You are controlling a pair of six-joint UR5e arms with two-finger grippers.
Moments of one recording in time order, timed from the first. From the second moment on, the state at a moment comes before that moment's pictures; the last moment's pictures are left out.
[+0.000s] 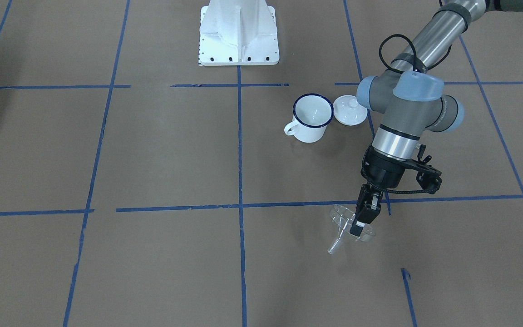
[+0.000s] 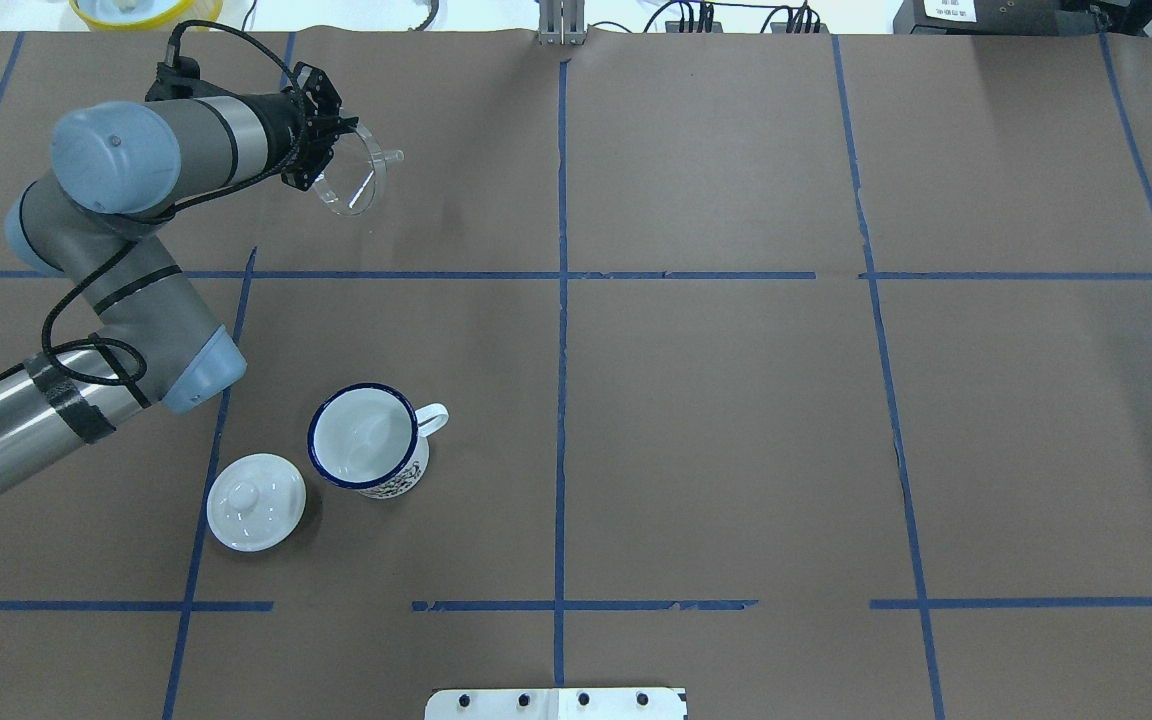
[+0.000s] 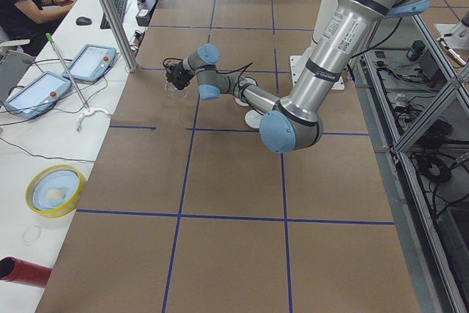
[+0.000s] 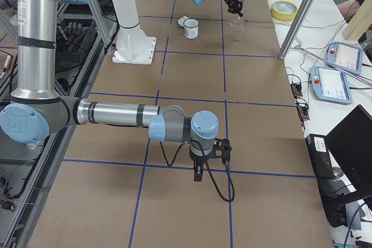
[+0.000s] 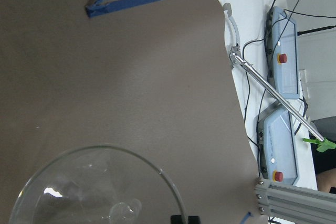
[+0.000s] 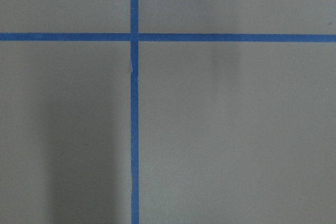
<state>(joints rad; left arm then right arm) -0.81 -2.11 -1.43 -2.43 -1.60 -2.26 1.57 -1.68 1.66 -1.57 2.29 0.01</state>
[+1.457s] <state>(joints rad) -0.64 -2.32 -1.90 -1.03 -1.89 -2.20 1.57 -1.68 1.66 -1.57 2.29 0.01</state>
